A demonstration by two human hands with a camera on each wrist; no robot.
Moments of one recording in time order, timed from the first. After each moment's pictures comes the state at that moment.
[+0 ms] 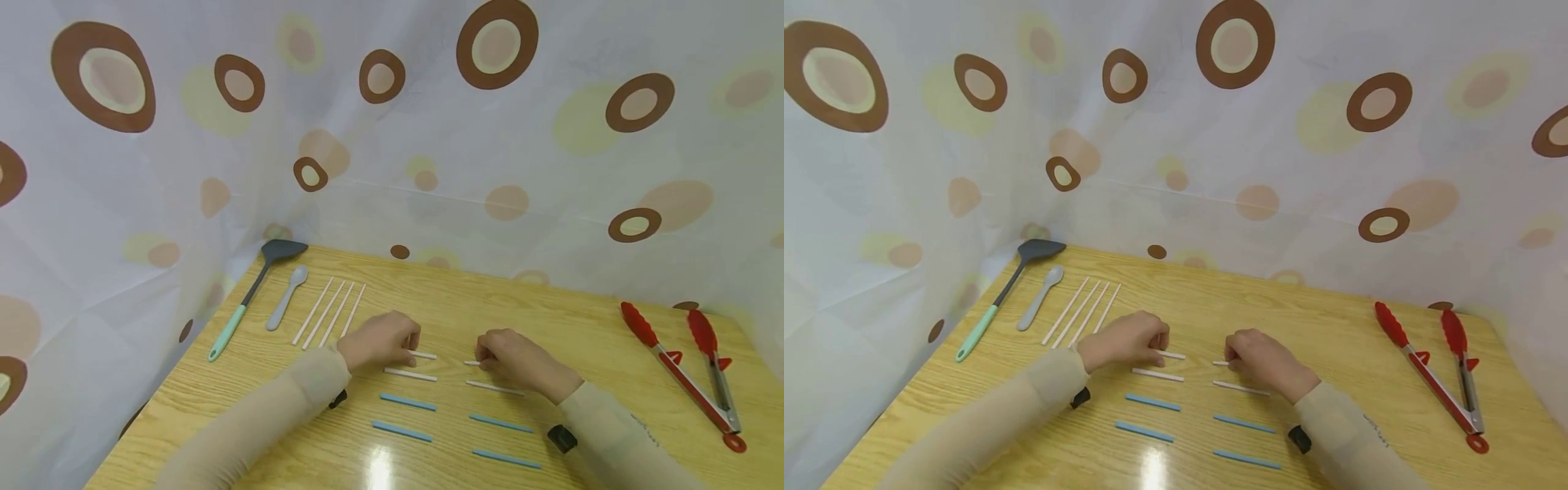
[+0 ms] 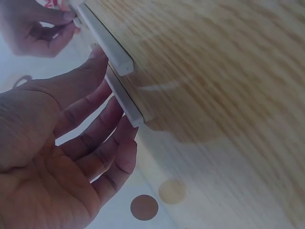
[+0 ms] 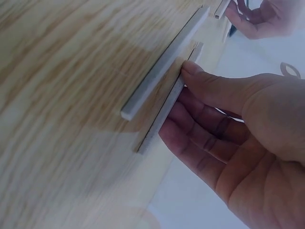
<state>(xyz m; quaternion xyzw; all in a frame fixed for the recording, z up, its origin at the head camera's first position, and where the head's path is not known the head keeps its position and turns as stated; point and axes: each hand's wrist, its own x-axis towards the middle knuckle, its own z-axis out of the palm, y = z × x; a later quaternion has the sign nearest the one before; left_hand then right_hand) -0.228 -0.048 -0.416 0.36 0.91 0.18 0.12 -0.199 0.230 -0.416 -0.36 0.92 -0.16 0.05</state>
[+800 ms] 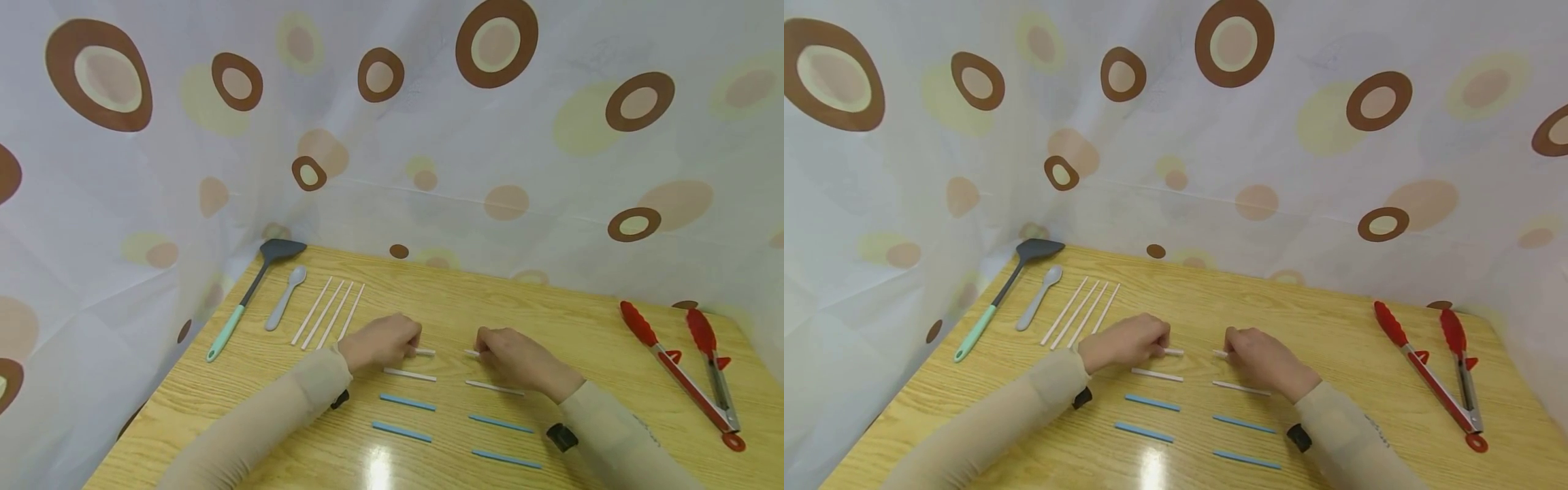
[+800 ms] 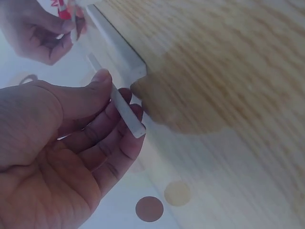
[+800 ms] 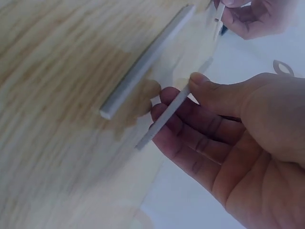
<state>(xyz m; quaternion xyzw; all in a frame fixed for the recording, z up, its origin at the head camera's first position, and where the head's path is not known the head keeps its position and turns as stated) -0.224 -0.040 -0.412 0.37 0.91 0.14 0.11 -0.199 0.231 -0.414 -0.40 0.91 -0.14 -0.01</state>
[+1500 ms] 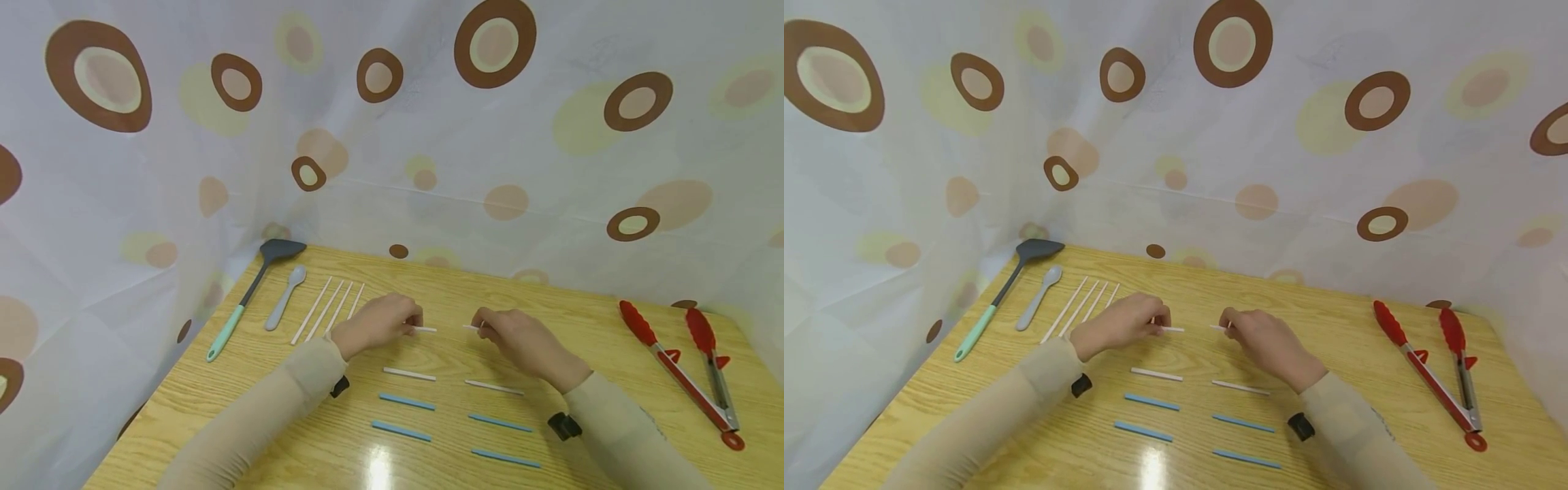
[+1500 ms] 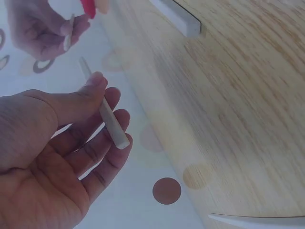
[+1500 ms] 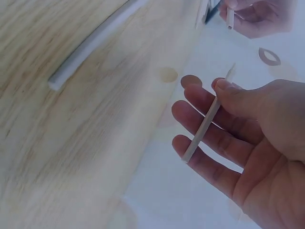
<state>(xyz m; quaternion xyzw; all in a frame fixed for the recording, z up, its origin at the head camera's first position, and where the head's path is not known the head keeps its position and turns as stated) -0.239 -0.044 -0.391 0.37 0.91 0.16 0.06 -0.204 0.230 -0.393 -0.37 0.91 -0.15 -0.08</state>
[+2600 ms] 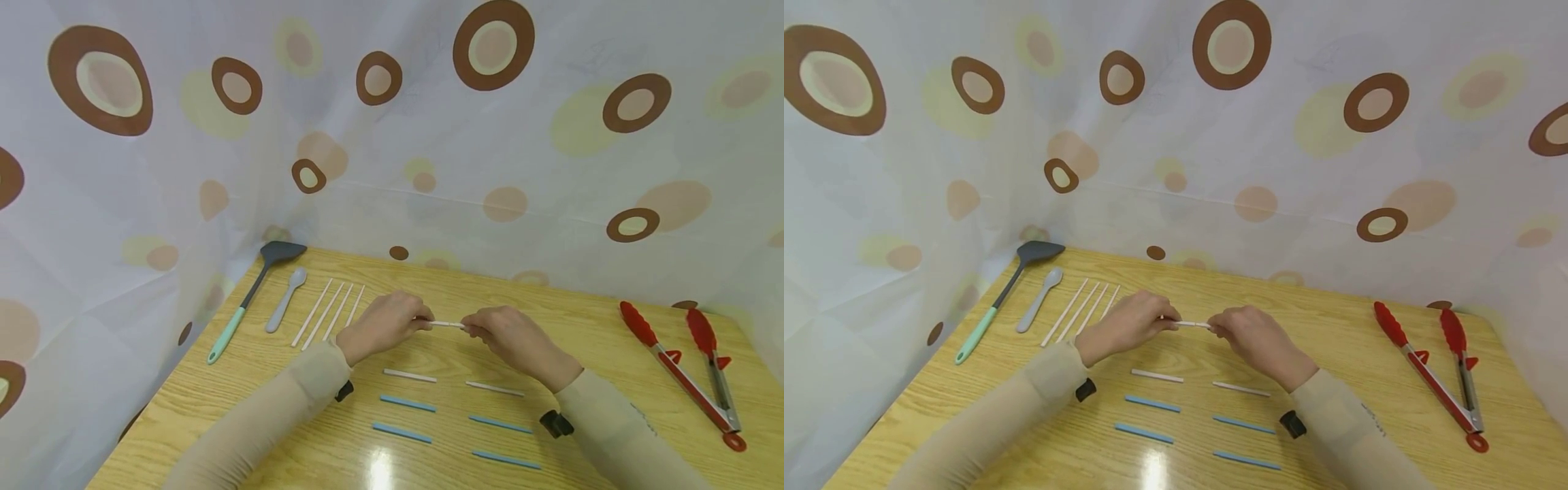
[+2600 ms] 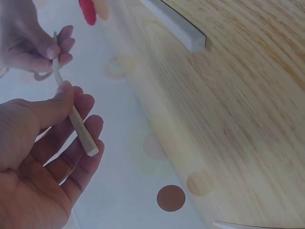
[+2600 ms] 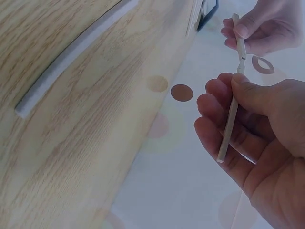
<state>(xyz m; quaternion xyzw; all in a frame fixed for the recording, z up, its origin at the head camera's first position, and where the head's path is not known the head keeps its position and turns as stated) -0.231 -0.034 -0.386 0.38 0.91 0.17 -0.03 -0.207 0.214 -0.384 -0.39 0.90 -0.16 -0.09</state>
